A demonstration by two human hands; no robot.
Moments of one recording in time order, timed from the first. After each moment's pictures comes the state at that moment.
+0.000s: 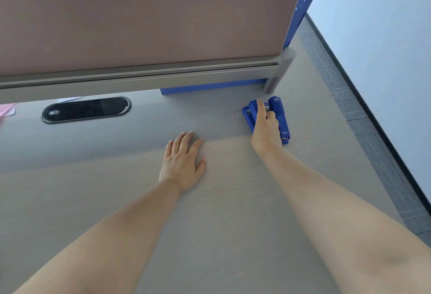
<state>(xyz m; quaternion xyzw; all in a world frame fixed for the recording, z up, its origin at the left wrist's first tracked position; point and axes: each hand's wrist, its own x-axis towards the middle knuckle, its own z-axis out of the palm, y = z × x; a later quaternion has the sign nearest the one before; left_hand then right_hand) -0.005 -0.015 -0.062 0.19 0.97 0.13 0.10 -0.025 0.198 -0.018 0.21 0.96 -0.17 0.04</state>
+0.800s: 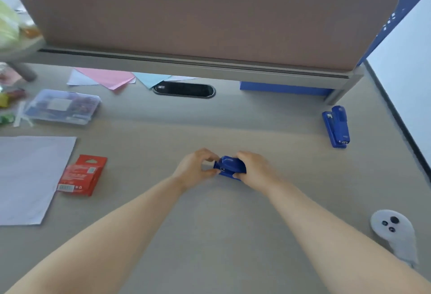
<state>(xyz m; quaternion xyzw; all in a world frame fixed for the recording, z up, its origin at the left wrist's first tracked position) 0.084 -0.168 -0.022 0.09 0.89 0.43 0.15 0.085 0.017 0.011 -0.10 0.95 -0.24 0.19</state>
